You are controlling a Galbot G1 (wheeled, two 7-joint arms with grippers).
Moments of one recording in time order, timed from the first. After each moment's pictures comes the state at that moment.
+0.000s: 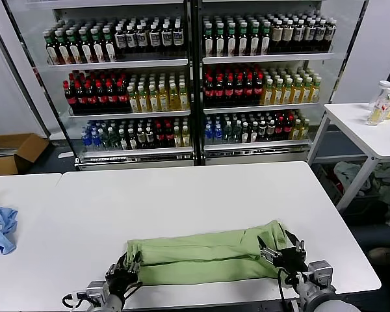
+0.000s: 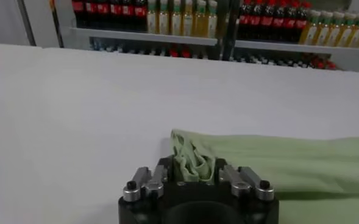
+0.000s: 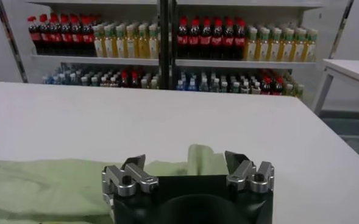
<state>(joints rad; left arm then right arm) 1.57 -1.28 -0.41 -2.05 -0.44 0.42 -0.29 -1.53 1.00 0.46 2.22 0.52 -0.47 0.23</state>
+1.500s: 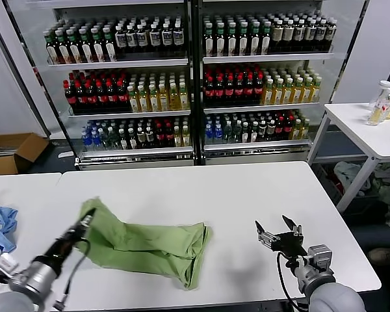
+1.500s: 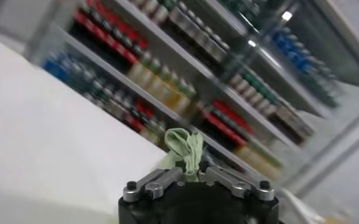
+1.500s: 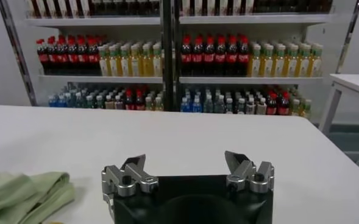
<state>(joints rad) 1.54 -1.18 -0.83 -2.22 -1.27 0.50 -0.10 -1.42 0.97 0.44 2.18 0.59 -0.45 0.22</state>
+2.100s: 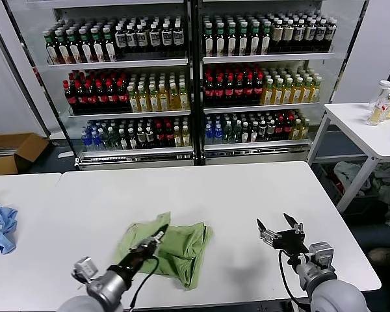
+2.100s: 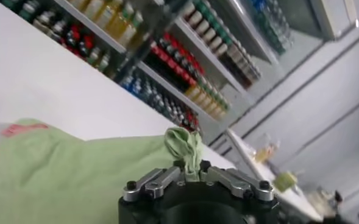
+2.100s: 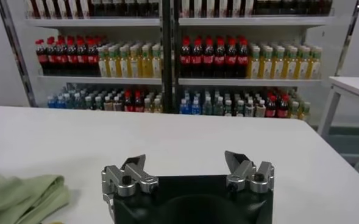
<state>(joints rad) 1.46 -1.25 -0.44 -2.16 -1.05 0.48 -0.06 -1.40 0.96 0.44 2.16 0.60 -0.44 0.22</state>
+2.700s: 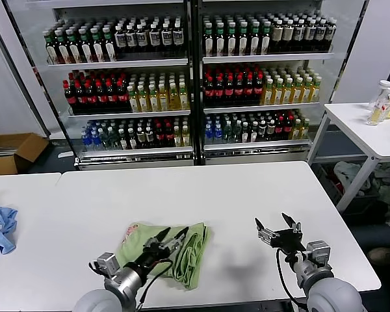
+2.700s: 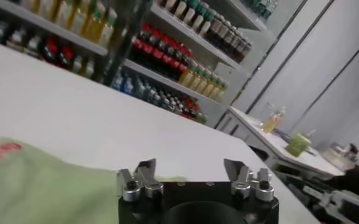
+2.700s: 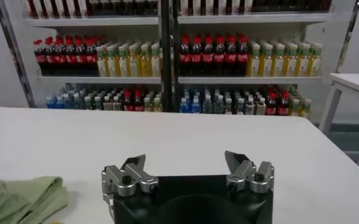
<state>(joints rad) 1.40 -1.21 -0.37 -2.11 -0.82 0.44 -0.02 -1.38 0.99 0.42 2.14 0.59 -0.45 0.22</state>
